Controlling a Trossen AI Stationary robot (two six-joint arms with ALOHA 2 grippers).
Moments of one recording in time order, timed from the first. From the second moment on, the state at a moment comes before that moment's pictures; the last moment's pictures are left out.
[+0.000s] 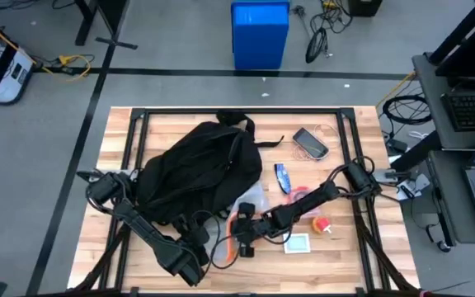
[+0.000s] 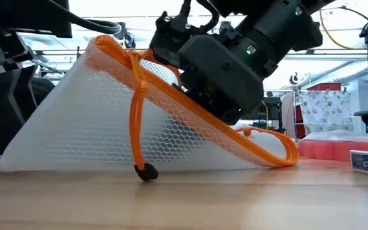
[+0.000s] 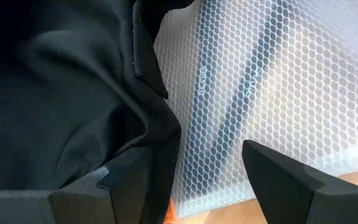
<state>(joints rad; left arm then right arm) -0.75 2.00 1.30 -1.00 -0.55 -1.23 0.39 2.11 1.27 -0.01 0.23 0.34</state>
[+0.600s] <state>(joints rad) -0.75 2.00 1.30 -1.00 -0.55 -1.22 0.43 2.03 1.27 -0.09 0.21 0.33</state>
